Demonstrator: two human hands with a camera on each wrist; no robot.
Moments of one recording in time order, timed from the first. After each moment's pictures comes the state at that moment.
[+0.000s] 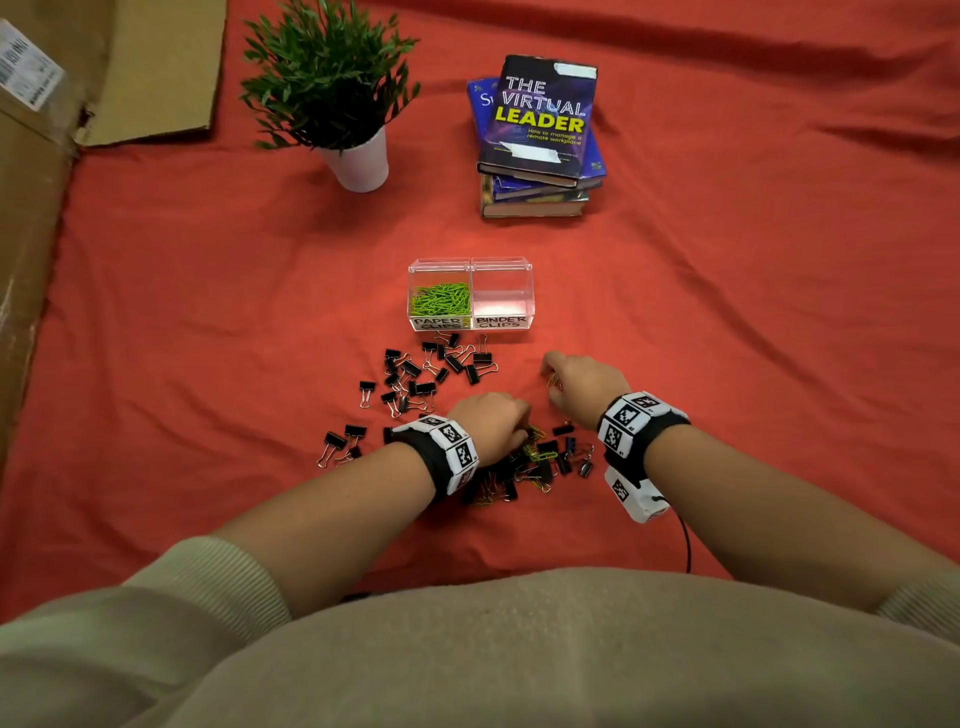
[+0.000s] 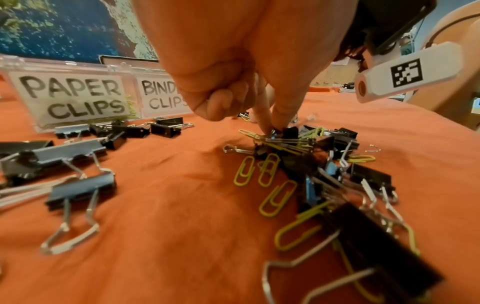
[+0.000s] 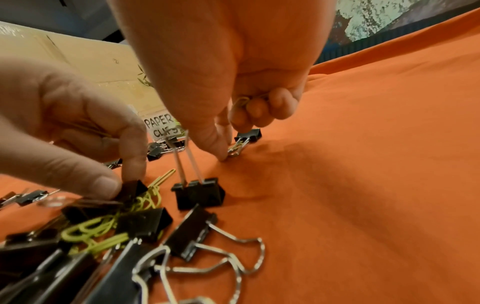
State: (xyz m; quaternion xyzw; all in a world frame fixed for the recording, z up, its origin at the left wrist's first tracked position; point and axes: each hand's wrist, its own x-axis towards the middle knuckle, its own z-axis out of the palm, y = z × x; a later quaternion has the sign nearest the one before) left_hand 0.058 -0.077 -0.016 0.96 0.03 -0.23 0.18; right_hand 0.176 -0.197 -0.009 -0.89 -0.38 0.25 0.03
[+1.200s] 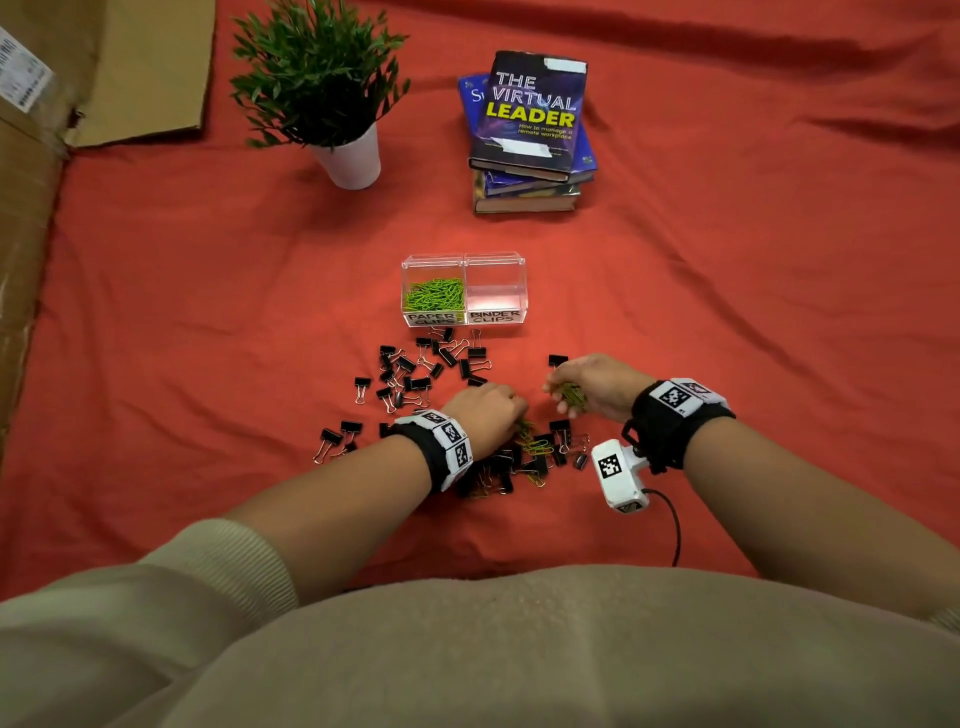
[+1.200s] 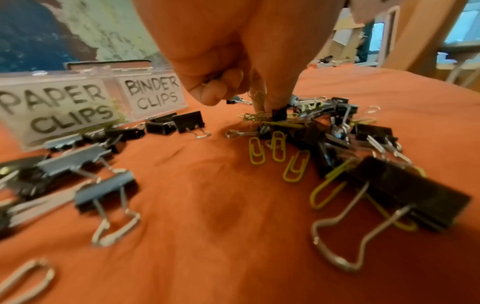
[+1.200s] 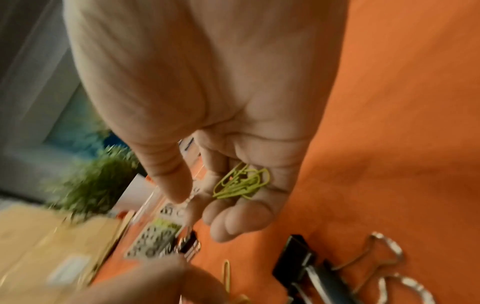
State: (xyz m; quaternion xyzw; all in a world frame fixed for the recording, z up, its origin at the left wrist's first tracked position) left_hand 0.057 -0.076 -0.014 0.97 -0.04 -0.19 0.14; right_hand 0.182 -0.212 0.009 -0.71 -0.05 0.56 0.43
